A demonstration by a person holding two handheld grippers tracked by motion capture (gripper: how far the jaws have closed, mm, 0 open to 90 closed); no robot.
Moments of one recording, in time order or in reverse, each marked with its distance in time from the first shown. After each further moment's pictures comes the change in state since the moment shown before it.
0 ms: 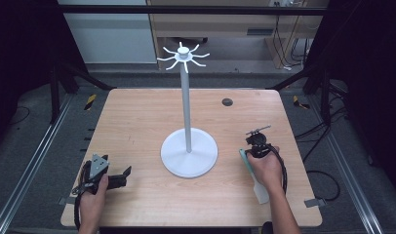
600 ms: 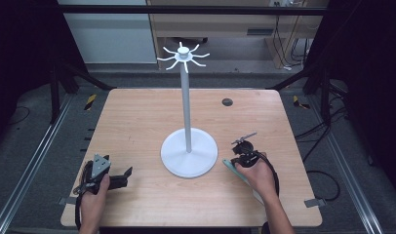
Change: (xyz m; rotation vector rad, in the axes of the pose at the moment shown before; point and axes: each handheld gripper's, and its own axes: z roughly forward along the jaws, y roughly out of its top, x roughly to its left) left arm -0.003 0.000 0.003 0.016 -0.006 0.010; right arm 0.050 -0.012 -0.005 0.013 0.133 -0.151
